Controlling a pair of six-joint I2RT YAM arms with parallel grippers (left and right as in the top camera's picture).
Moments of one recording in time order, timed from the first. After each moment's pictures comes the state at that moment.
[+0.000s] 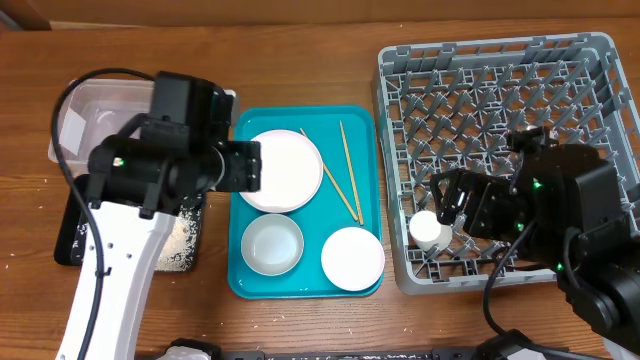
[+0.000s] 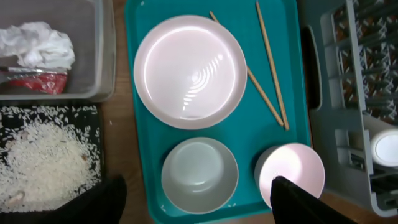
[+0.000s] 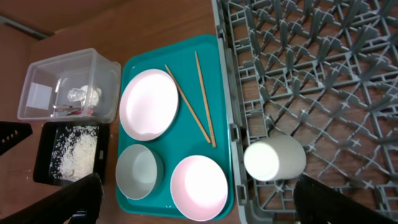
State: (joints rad) left arm -0.23 1.37 1.57 -1.32 0.08 -0.20; right arm 0.40 1.02 1.48 -1.28 -0.05 0.59
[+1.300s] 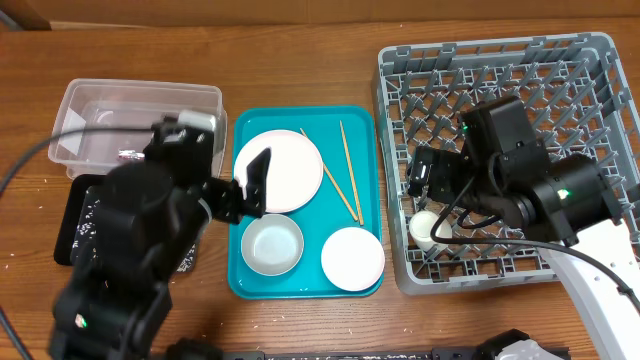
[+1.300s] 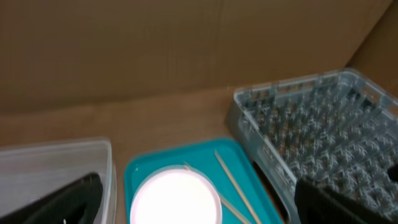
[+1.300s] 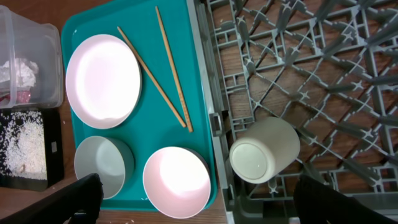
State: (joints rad) left arm -0.32 0.88 1.22 -0.72 0.03 -0.12; right arm 0.40 1.29 1.48 -1.29 -0.05 0.59
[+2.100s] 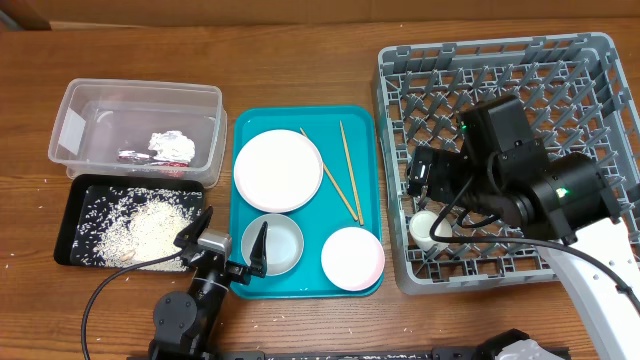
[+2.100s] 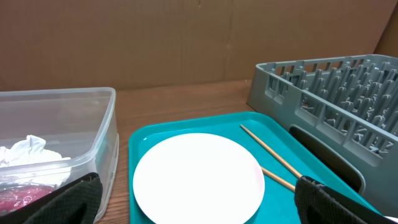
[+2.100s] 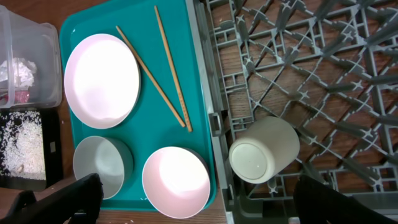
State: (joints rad) left arm -0.19 0.02 0.02 -0.07 0.11 -0.04; right arm 0.40 1.29 1.48 -1.29 -0.05 0.59
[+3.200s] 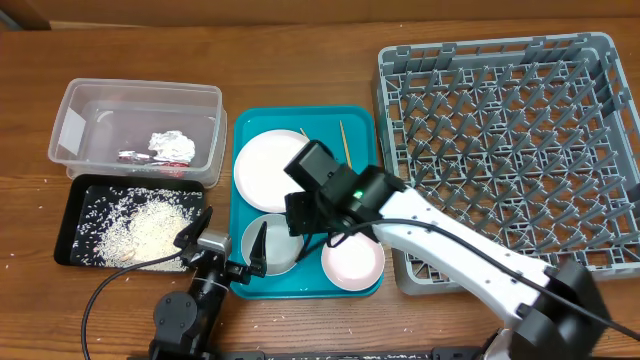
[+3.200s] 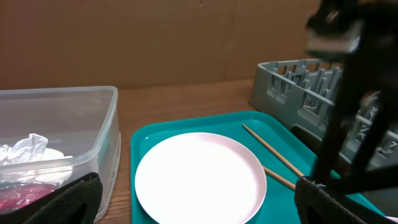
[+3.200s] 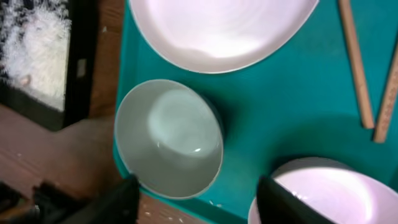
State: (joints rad) left arm -0.19 0.02 0.01 -0.07 0.10 -0.04; right arm 0.87 1.71 1.39 -0.84 -0.13 0.73
